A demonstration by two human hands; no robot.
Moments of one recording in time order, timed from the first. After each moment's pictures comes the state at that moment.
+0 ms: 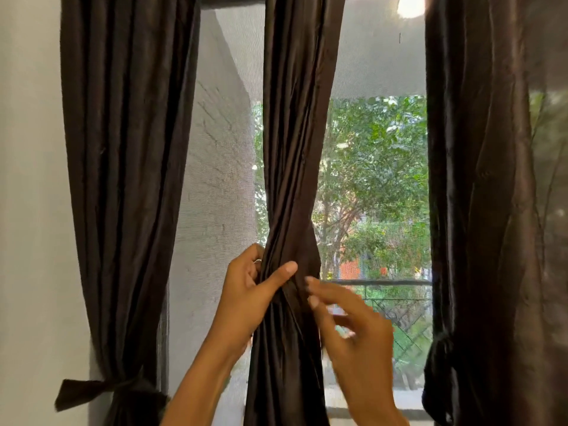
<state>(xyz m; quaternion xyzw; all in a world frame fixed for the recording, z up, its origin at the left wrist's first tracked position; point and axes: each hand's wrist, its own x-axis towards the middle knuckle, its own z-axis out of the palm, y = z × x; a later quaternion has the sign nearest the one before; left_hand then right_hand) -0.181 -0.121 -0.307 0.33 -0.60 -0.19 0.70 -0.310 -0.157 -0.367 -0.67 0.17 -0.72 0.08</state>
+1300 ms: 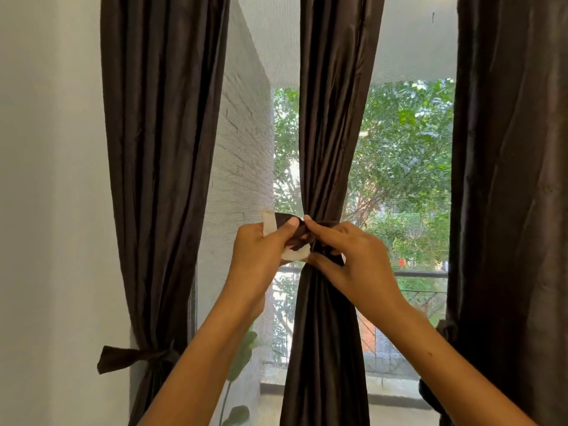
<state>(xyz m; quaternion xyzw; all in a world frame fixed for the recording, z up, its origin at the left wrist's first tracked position) -0.179 -0.087 -0.281 0.38 -0.53 -0.22 0.73 -0.306 -0.164 -0.301 -0.79 0.16 -0.58 -0.12</state>
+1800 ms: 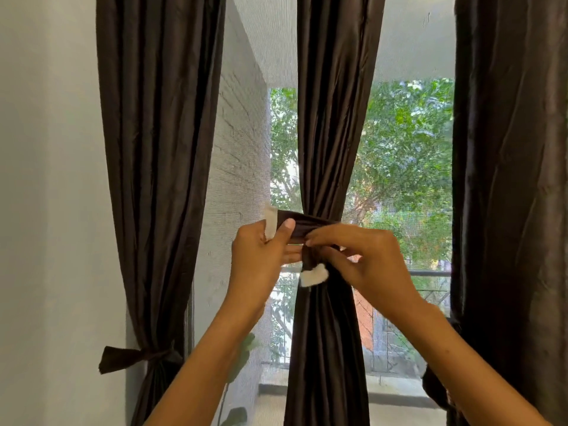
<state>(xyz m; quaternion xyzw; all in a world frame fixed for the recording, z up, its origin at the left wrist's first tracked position) -0.177 -0.095 -0.287 0.38 -0.56 -0.14 0.73 -0.322 -0.167 -0.293 -0.79 0.06 -0.59 -0.12</state>
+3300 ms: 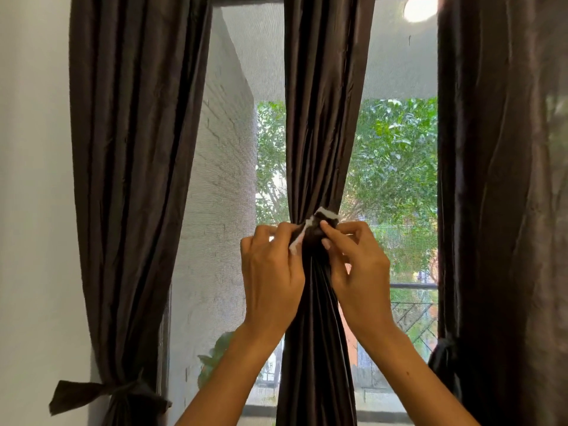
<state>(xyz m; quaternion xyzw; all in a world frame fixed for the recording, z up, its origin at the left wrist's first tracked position) -0.193 -0.149 -0.298 0.41 -0.57 0.33 0.63 -0.307 -0.186 -0.302 -0.68 0.15 -0.70 -0.12</state>
